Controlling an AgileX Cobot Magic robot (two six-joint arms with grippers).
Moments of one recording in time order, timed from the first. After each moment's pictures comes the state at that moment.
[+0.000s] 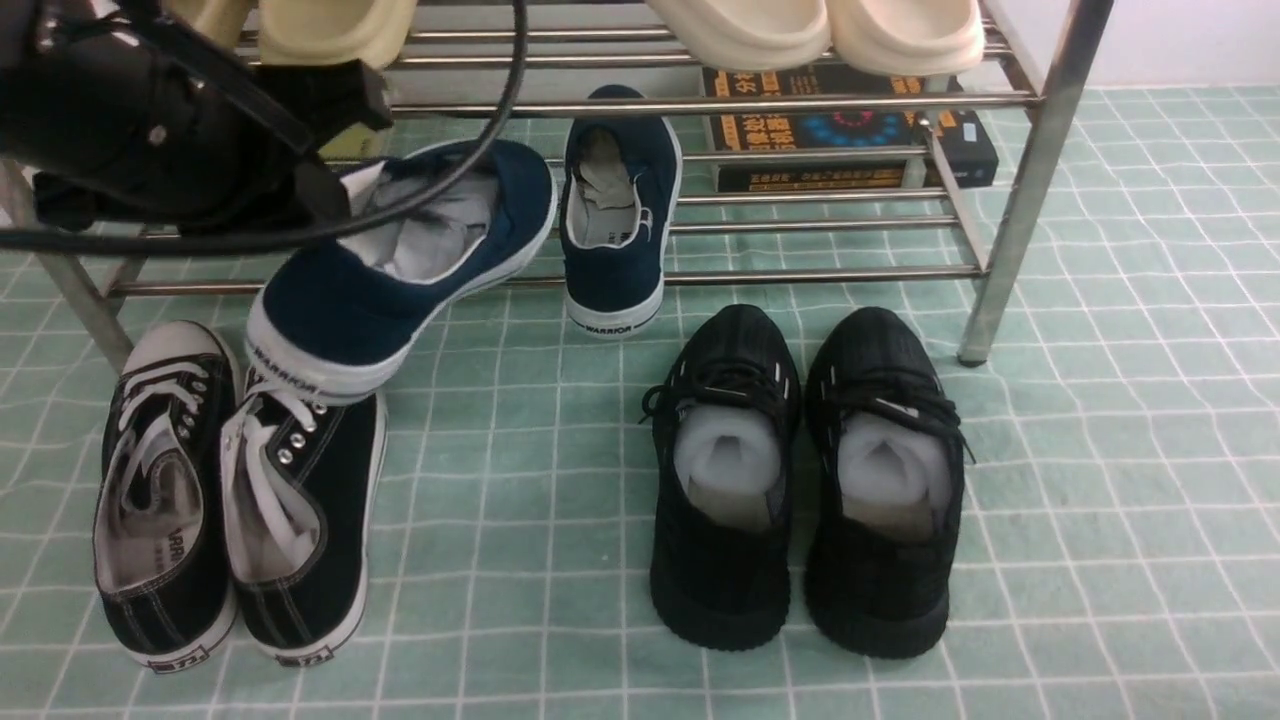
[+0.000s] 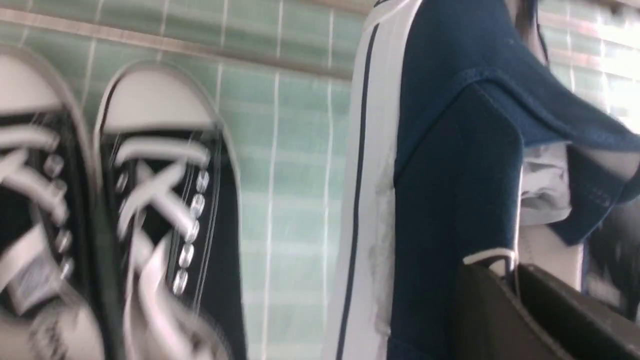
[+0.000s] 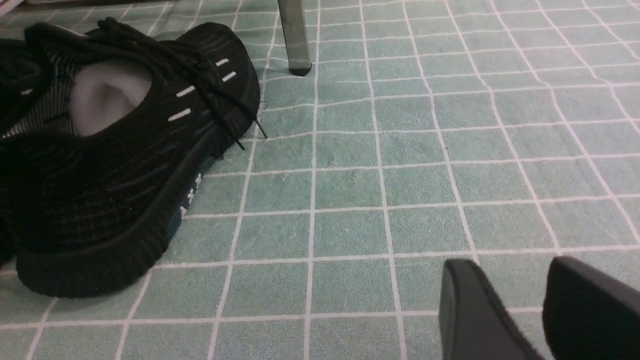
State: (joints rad) right arm 0.01 -0.01 0.01 0.09 0.39 0.04; left arm -0.29 1.30 -1.29 -0.07 0.86 -0.35
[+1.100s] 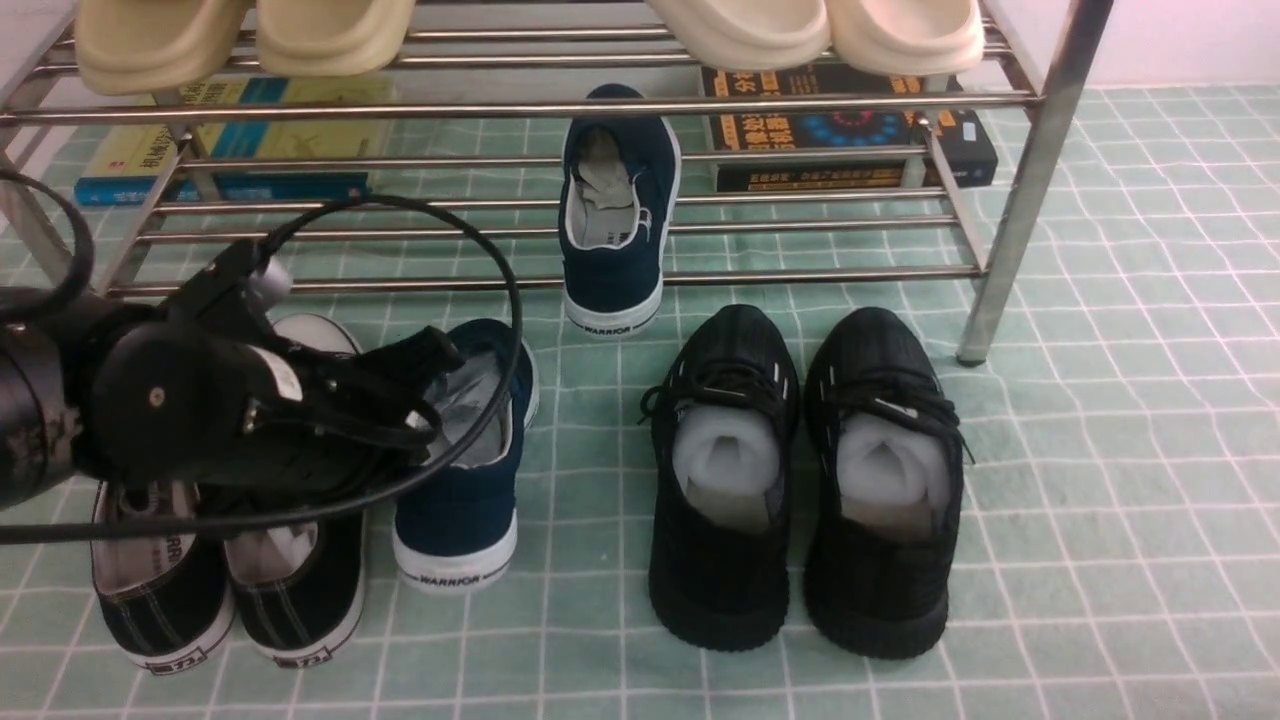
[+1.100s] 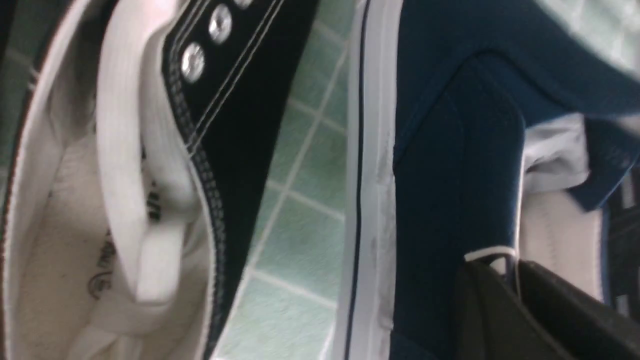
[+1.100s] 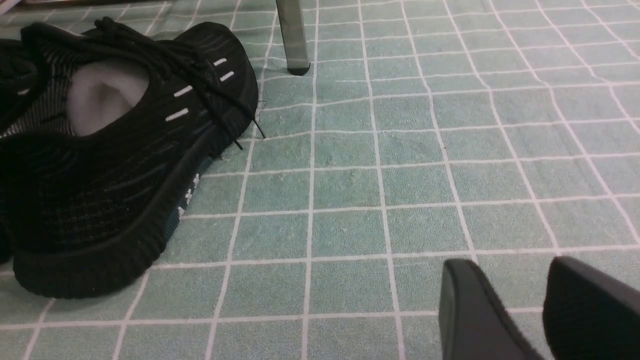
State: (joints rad) right arm 0.01 -0.01 0.01 0.09 0.39 0.04; left arm -0.35 1.39 -0.81 -0.05 0.37 -0.81
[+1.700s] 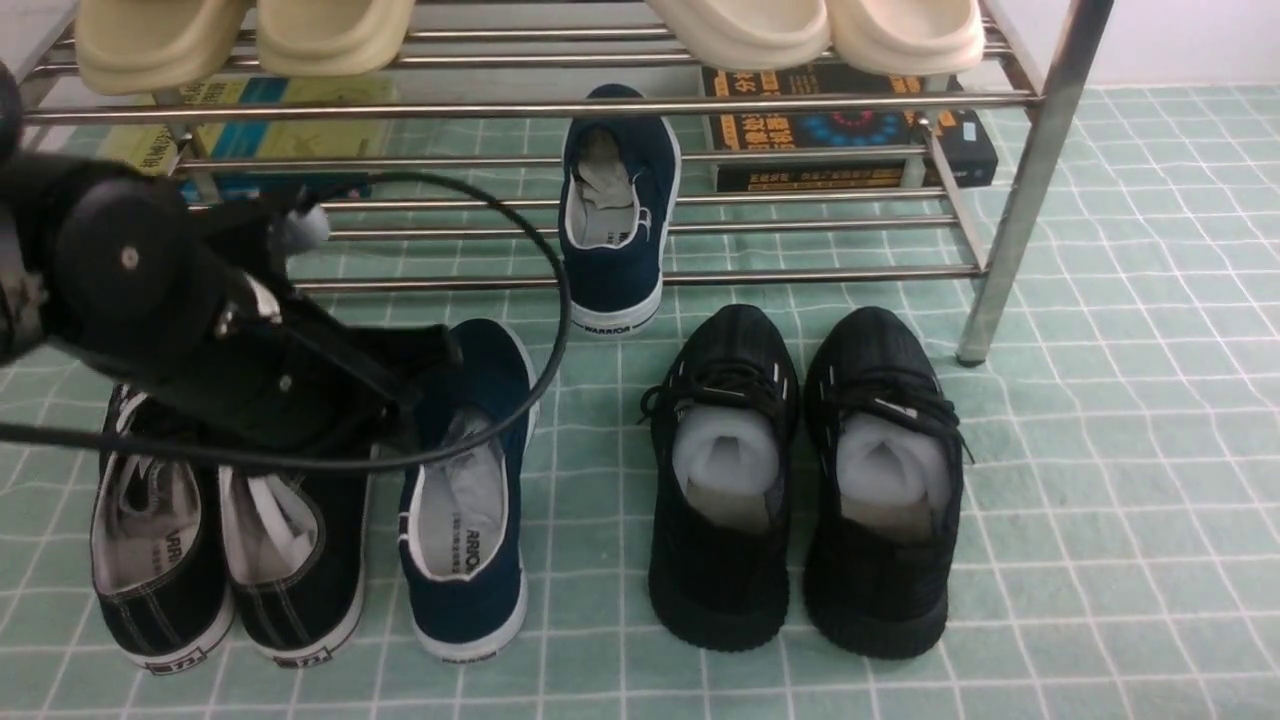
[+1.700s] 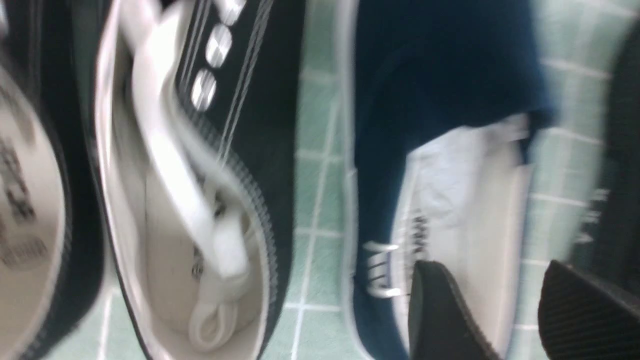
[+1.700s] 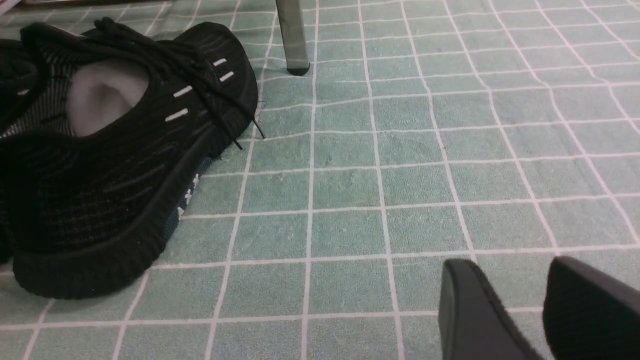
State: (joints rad) right arm 0.01 -0.01 0.01 0.09 0.39 0.04; left arm -0.35 1.39 -1.07 -0.02 0.77 -0.48
